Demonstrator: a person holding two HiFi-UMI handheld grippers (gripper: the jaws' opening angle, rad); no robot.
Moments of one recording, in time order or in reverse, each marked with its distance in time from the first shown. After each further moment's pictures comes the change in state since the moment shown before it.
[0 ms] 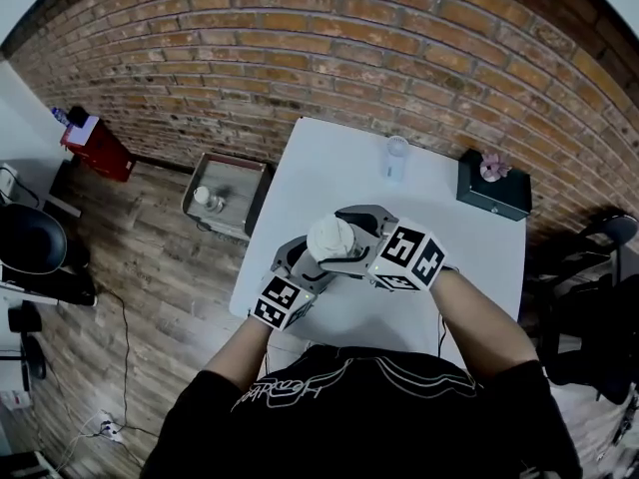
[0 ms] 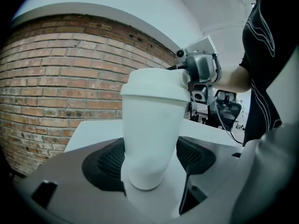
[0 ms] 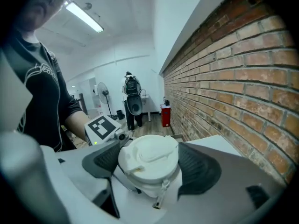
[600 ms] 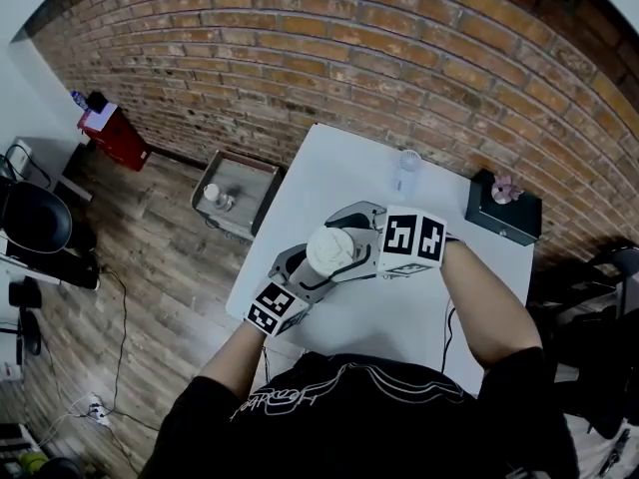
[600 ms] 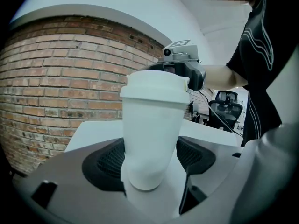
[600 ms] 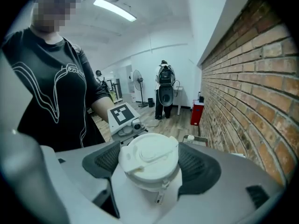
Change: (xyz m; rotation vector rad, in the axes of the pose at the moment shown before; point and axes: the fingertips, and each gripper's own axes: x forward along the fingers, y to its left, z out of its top) left arm -0.002 0.001 0.000 -0.004 -0.015 0.011; right arm 0.003 0.011 -0.004 -0.292 0.134 0.374
